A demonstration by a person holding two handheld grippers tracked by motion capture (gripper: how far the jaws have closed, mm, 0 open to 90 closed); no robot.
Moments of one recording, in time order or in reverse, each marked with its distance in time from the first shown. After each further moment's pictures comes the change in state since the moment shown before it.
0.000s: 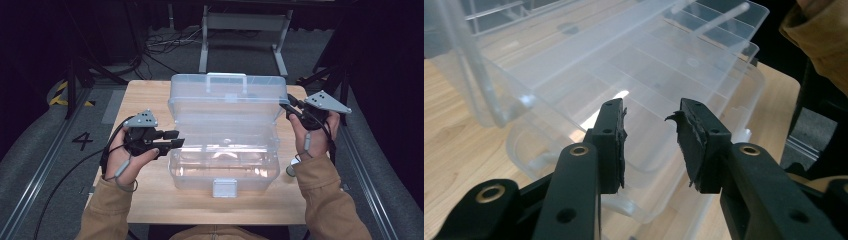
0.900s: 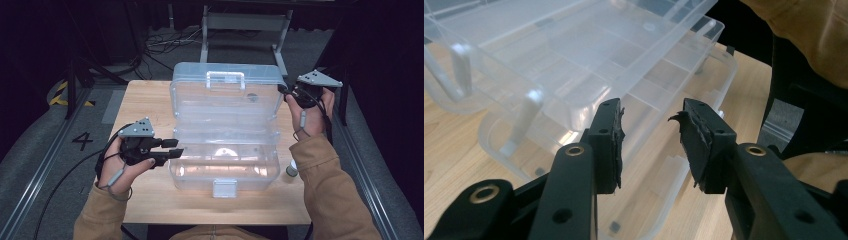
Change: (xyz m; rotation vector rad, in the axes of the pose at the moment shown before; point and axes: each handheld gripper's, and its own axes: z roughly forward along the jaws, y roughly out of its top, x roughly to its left) left arm -0.008 -0.013 -0.008 0.012 -0.058 0.020; right arm -0.020 0.026 0.041 0.095 -0.021 -0.009
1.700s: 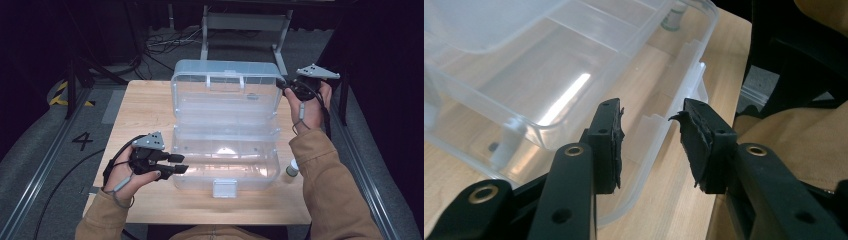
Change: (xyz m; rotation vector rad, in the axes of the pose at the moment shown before) left arm -0.002 -0.022 0.027 0.128 -0.113 0.023; right arm -0.011 0.005 0.019 0.025 0.022 0.037
